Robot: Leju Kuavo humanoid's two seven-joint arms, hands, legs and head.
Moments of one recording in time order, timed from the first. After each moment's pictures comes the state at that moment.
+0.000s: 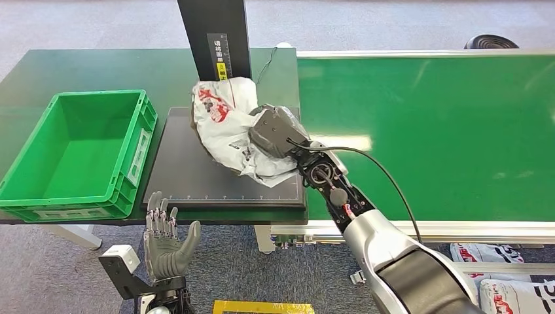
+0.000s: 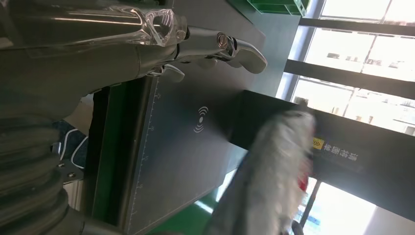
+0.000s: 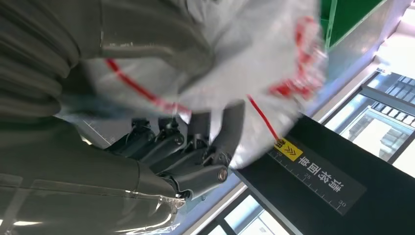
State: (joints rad) left arm 0.06 -0.27 -0.28 -1.36 0.20 0.23 -0.68; right arm -0.89 0.19 0.46 -0.47 0.49 -0.13 -0.46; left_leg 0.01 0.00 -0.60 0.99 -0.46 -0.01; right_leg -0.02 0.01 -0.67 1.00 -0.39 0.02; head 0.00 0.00
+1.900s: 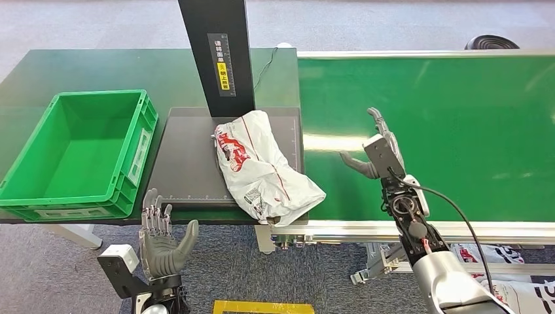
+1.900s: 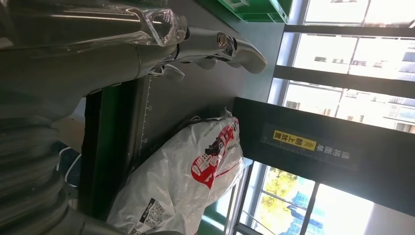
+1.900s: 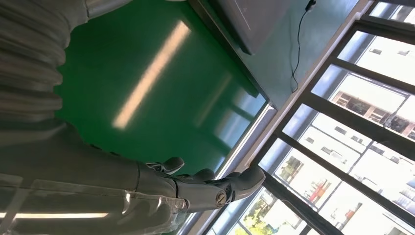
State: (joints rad) left arm 0.05 -0.24 -0.28 -1.36 0.16 0.25 -0.69; right arm -0.58 -0.15 0.25 -0.72 0.37 -0.28 -0.56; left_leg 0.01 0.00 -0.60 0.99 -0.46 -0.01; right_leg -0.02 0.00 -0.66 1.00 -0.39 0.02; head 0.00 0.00
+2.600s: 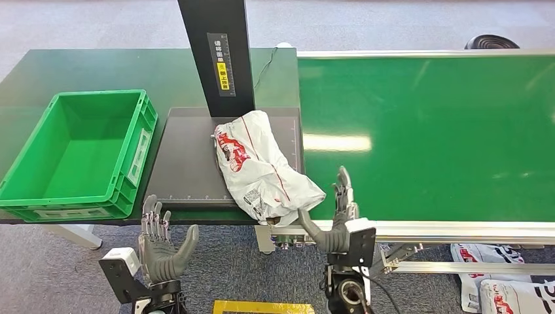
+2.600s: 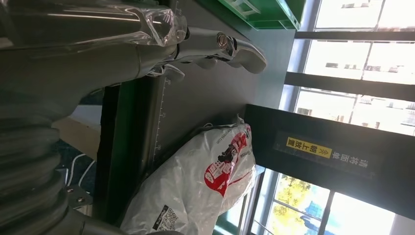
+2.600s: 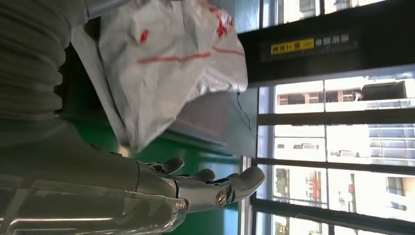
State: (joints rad) left arm 0.08 -0.24 -0.29 -1.38 0.13 0.30 -0.66; right arm -0.05 0.15 0.36 -1.21 0.11 -0.46 -0.70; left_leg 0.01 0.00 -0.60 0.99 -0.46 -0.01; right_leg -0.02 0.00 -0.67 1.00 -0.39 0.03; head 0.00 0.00
